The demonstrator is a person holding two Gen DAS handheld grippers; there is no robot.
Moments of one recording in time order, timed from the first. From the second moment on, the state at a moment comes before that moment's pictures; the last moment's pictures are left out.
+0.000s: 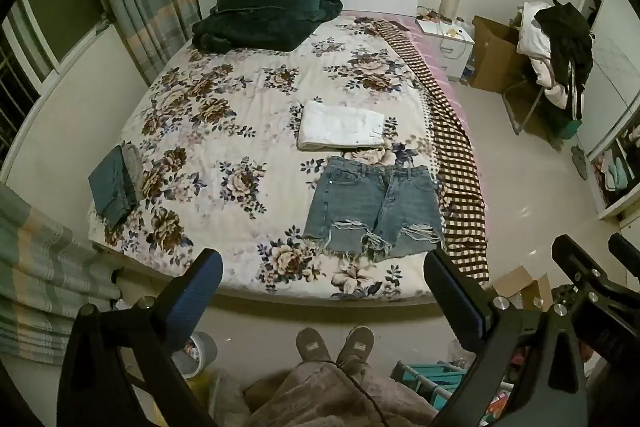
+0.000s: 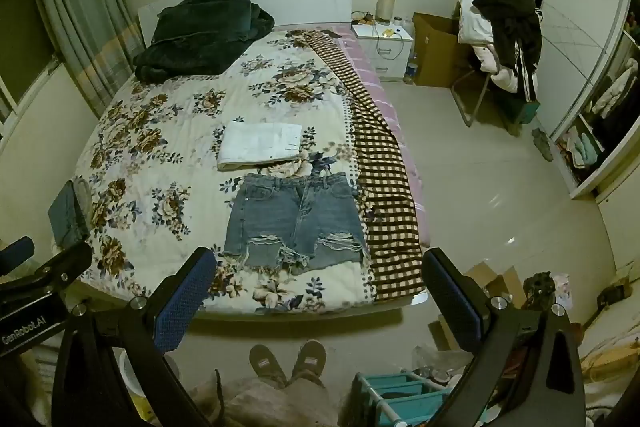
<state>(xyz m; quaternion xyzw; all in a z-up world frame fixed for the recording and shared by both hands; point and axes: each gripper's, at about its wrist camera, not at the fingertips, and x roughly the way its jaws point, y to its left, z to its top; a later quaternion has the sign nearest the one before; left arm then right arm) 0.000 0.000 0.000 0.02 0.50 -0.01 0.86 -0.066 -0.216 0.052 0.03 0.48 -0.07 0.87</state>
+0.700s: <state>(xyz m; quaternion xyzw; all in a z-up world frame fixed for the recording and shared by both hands) 0.001 0.001 -0.001 0.02 0.51 -0.01 0.86 -0.064 -0.216 0.054 0.03 0.48 -0.07 0.87</state>
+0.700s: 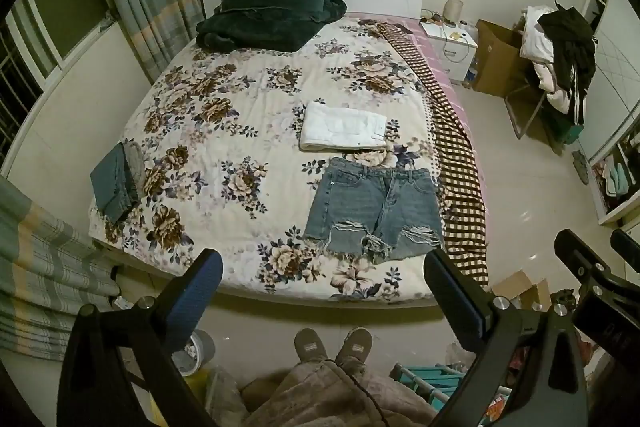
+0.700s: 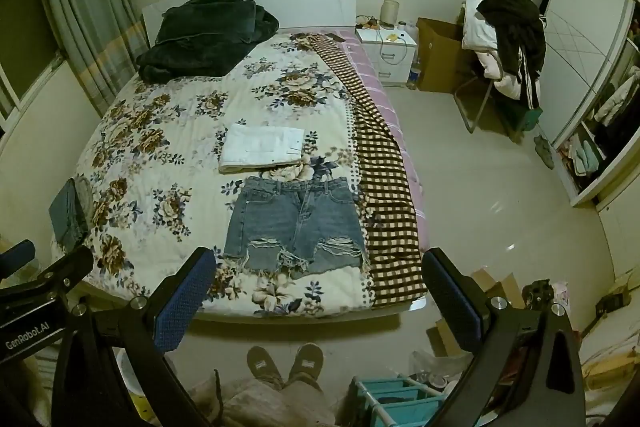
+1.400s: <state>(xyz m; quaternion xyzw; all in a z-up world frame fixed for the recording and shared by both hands) -0.002 0.004 -0.001 0.02 0.50 -0.01 0.86 -0.066 -0.207 0.060 0.03 0.48 -0.07 0.88</state>
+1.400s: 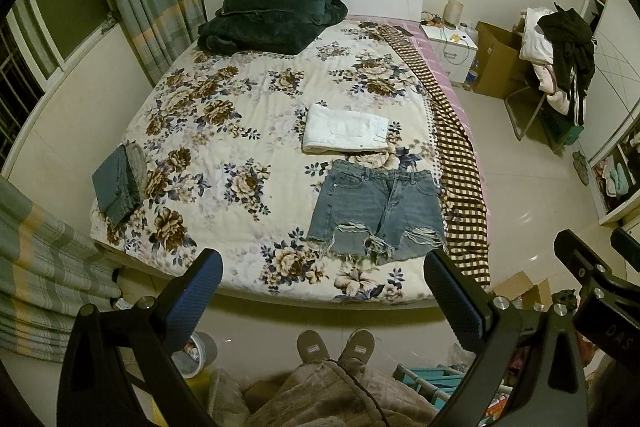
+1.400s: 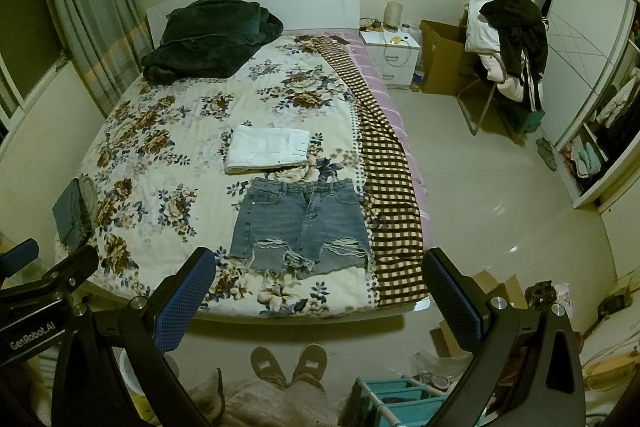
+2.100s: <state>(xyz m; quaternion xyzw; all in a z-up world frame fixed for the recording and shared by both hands) 0.004 0.011 0.012 0.02 0.50 -0.01 0.87 -0.067 -0.185 0.079 0.03 0.47 -0.07 0.88</state>
